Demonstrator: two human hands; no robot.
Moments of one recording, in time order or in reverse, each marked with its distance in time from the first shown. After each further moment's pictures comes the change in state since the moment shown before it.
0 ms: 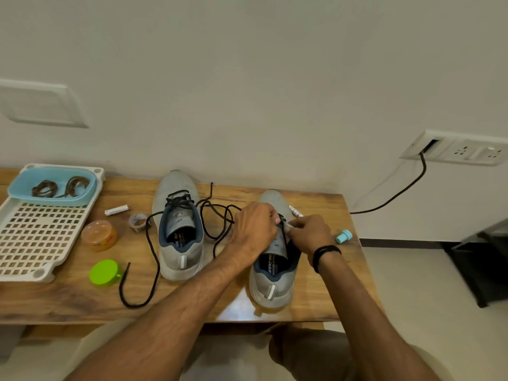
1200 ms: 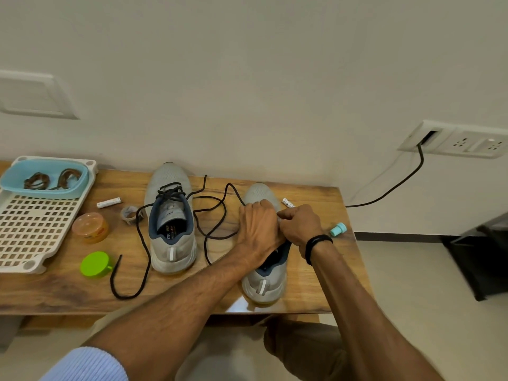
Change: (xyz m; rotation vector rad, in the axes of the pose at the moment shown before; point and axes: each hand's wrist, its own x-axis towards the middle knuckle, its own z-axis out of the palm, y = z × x) left_hand -0.001 0.010 0.039 0.368 0.035 0.078; right_hand -0.007 -0.007 -0.006 -0.001 -0.051 -0.048
